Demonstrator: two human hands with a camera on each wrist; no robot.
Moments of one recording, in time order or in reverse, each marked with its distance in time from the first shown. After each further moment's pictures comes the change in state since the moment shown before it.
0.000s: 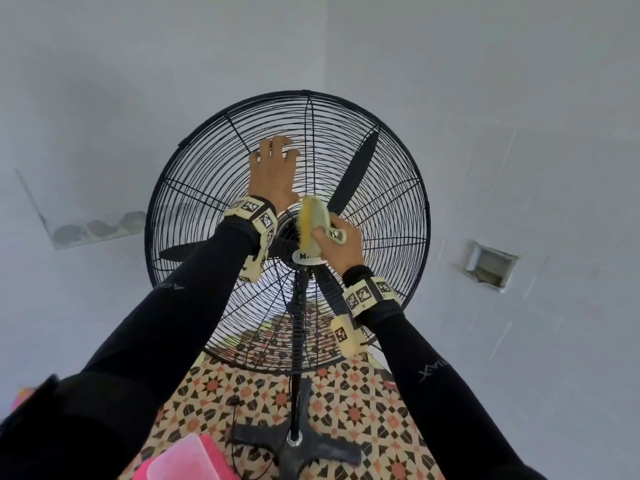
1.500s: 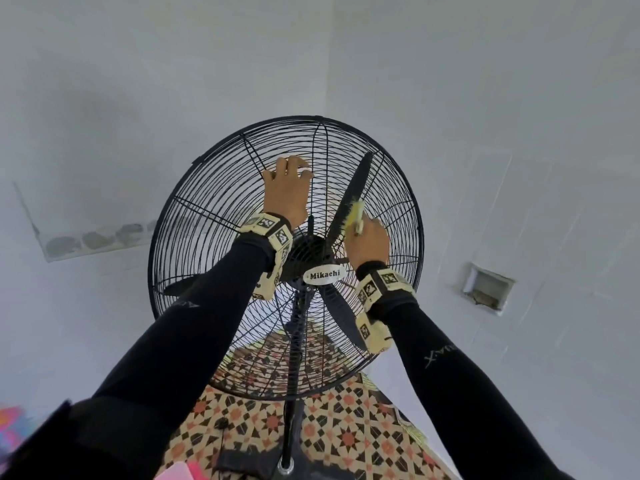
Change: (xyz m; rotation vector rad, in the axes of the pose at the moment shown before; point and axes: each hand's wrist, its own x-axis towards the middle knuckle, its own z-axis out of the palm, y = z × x) left_hand 0.010 0.011 -0.006 -0.047 0.011 -0.002; right_hand 0.056 -0.003 -0.020 -0.521 0.228 0.077
